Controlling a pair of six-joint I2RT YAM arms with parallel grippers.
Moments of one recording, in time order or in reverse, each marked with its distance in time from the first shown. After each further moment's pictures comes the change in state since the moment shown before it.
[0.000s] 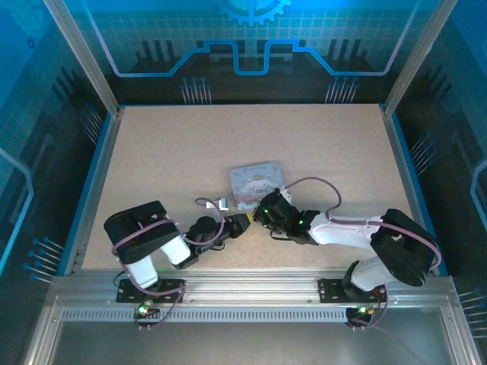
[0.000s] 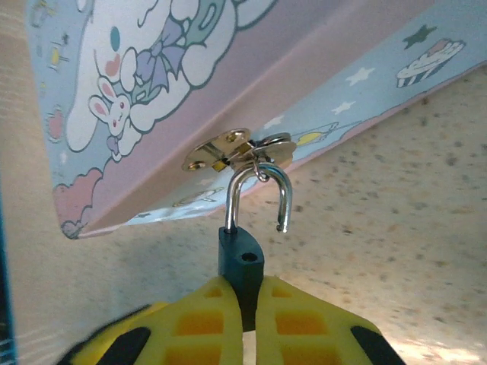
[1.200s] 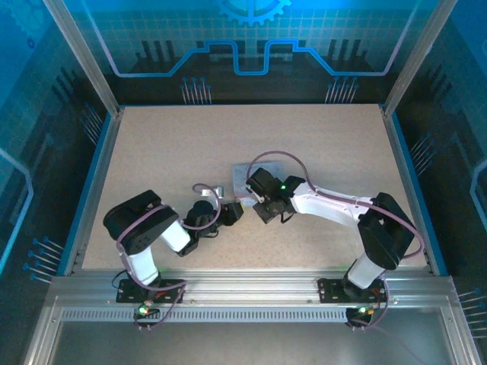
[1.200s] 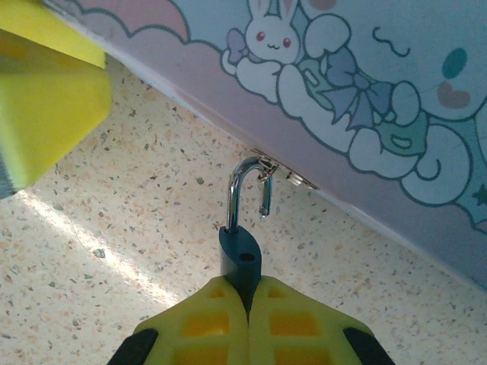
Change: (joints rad) left arm 0.217 0.066 0.084 -0.122 0.126 0.206; right arm -0.069 0.188 0.474 -0.710 -0.003 -1.119
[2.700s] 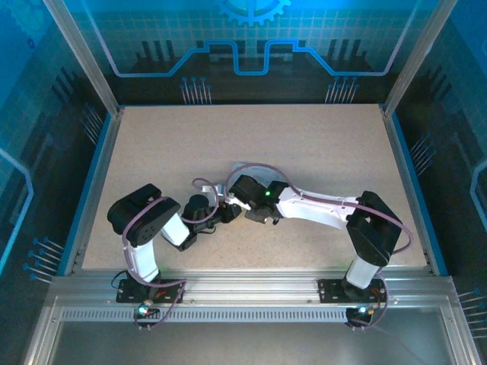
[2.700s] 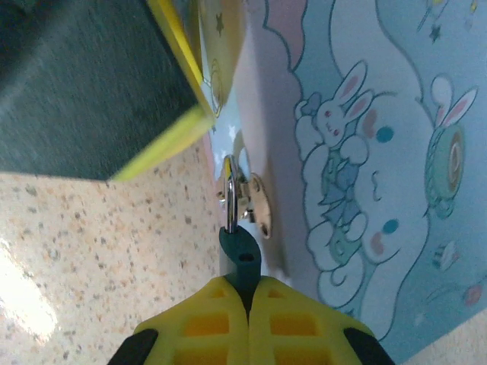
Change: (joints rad) left arm 0.100 0.047 0.029 0.009 0.199 0.036; right arm 0.118 0.075 0.079 0.046 0.199 -0.441
